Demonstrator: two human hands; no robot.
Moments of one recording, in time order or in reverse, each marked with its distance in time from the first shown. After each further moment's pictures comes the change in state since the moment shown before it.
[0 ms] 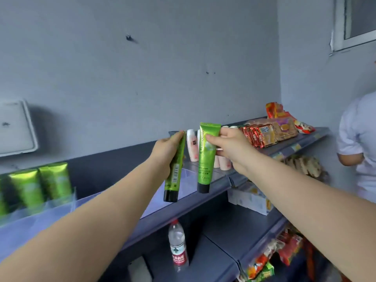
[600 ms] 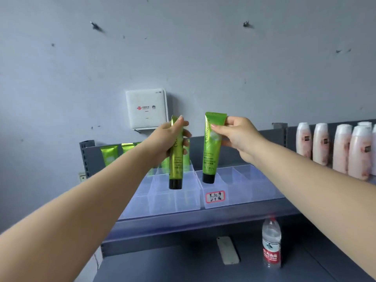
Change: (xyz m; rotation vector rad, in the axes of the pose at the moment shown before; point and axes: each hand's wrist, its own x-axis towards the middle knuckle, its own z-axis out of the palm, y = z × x) left_hand -0.078 0.037 -0.237 0.137 0.238 0.107; right_hand -0.016 -0.026 0.225 0.180 -0.470 -0.021
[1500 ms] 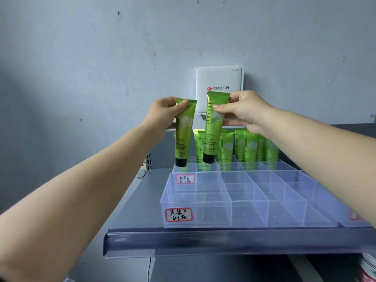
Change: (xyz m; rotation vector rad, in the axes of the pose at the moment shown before) left_hand 0.053 -0.036 -0.260 0.177 0.240 0.199; right_hand 0.098 0.023 0.232 0.001 -0.192 0.043
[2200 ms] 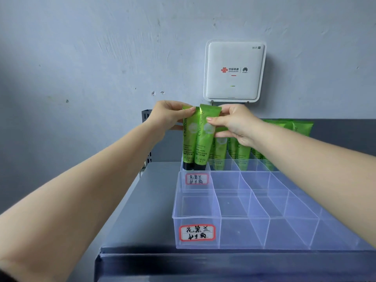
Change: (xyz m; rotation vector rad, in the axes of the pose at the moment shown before) left_hand 0.044 -0.074 -0.024 0.003 -0.099 -0.112; right_hand 0.055 0.075 0.045 -0.061 -0.021 0.122
